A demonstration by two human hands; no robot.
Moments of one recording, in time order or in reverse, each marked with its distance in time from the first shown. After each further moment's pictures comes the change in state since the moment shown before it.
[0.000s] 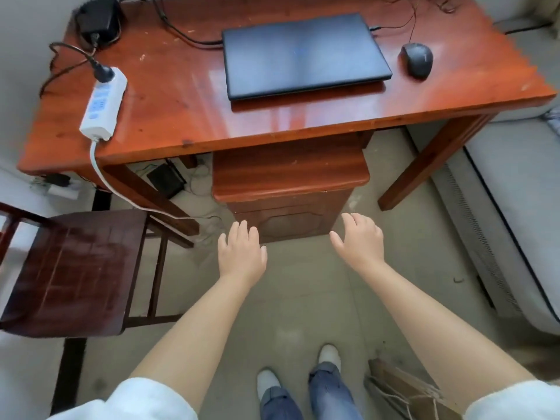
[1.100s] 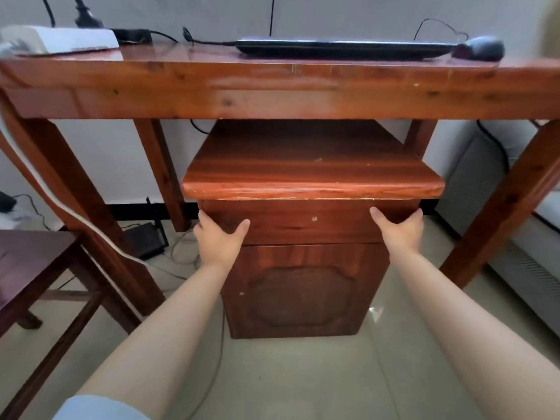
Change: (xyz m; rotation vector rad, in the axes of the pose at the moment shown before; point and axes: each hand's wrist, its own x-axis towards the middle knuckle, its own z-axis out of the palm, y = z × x) left_hand 0.233 -0.035 0.196 -1.161 0.686 -0.248; right_hand 0.223 0.061 0.190 1.087 0.617 0.129
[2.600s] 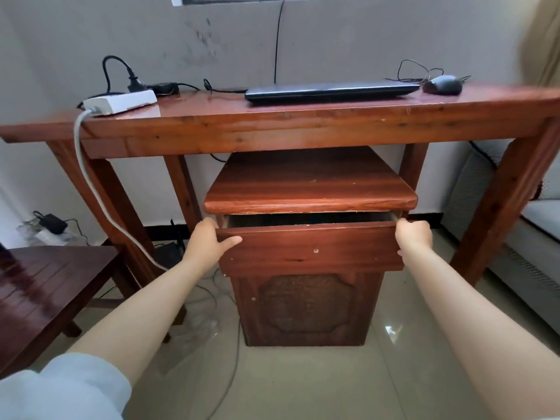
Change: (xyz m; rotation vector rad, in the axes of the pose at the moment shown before) left_hand -0.023 0.026 -0.074 0.414 -0.141 0.261; right_hand -0.022 -0.043 -0.057 -0.068 -0.037 0.248
